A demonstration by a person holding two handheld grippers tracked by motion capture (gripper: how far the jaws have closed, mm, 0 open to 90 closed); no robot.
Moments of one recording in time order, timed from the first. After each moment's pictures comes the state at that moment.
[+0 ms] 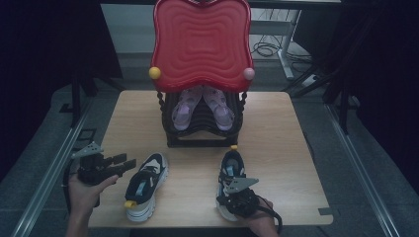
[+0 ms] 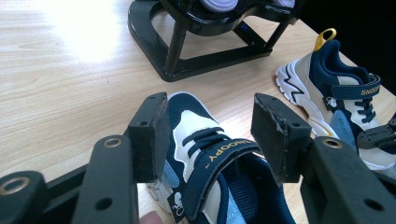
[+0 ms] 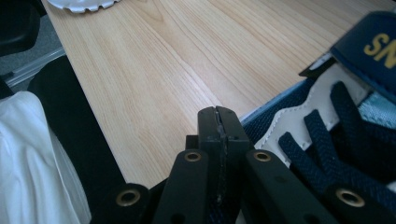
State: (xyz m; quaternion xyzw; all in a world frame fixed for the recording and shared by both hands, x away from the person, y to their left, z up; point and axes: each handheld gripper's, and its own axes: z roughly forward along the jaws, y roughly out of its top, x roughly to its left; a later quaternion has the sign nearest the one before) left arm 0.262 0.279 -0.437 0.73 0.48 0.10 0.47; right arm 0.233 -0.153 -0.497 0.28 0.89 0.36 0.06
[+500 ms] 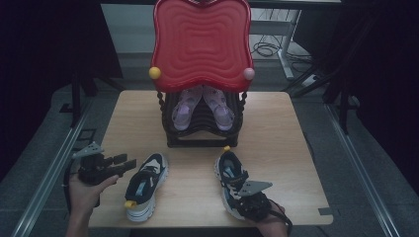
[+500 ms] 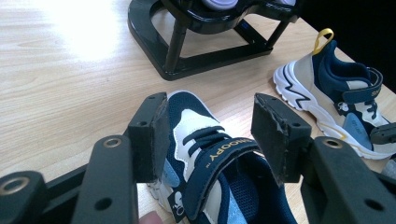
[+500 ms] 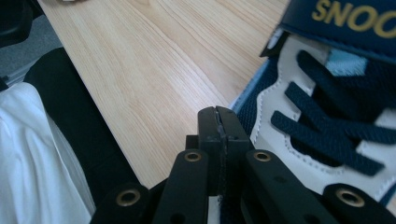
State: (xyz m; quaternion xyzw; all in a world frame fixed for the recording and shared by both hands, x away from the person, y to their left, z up) left arm 0.263 0.279 -0.438 0.73 0.48 0.10 0.47; right arm 0.223 -0.183 -0.497 0.30 0.88 0.36 0.06
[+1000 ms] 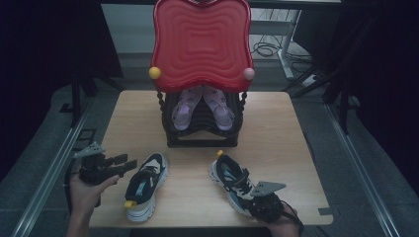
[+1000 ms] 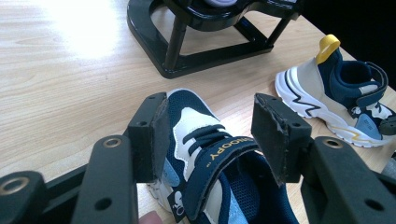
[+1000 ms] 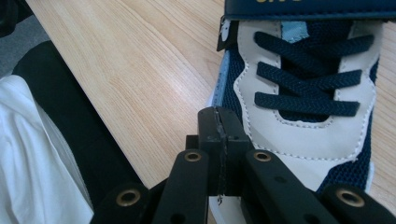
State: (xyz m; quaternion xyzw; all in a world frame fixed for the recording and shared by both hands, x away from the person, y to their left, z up) left arm 0.264 0.278 -0.440 0.74 0.48 0.09 0.47; right arm 0.221 -0.213 -0.495 0.32 0.87 0.36 0.07
